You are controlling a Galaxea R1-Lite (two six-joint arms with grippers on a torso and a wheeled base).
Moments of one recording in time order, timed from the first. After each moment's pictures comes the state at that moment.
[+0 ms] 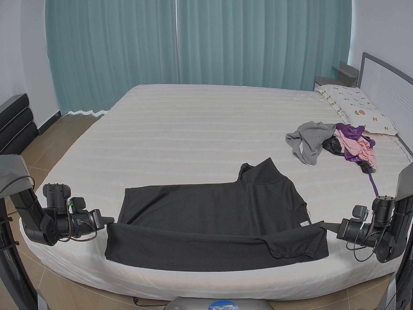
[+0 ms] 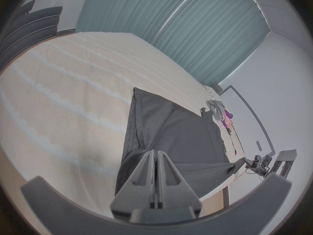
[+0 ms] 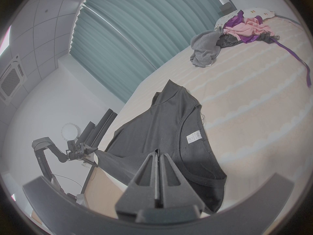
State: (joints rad) left arm 0.15 2.13 -0.49 -0.92 -0.55 -0.31; right arm -0.14 2.23 -0.13 -1.55 0.70 0.38
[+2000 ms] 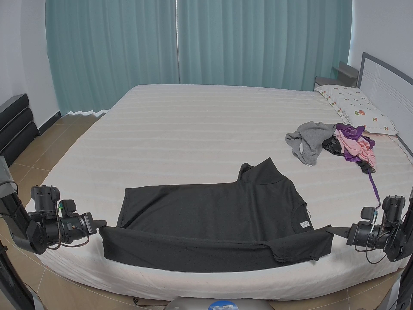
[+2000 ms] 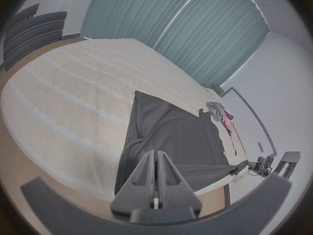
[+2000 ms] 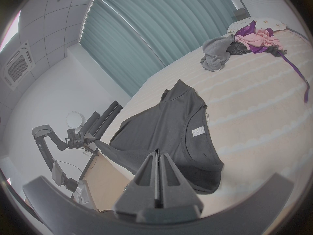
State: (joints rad) left arm 0.15 1.95 -0.33 -0.91 -0.50 -0.32; right arm -0.21 2.06 -0.07 -1.36 0.82 0.20
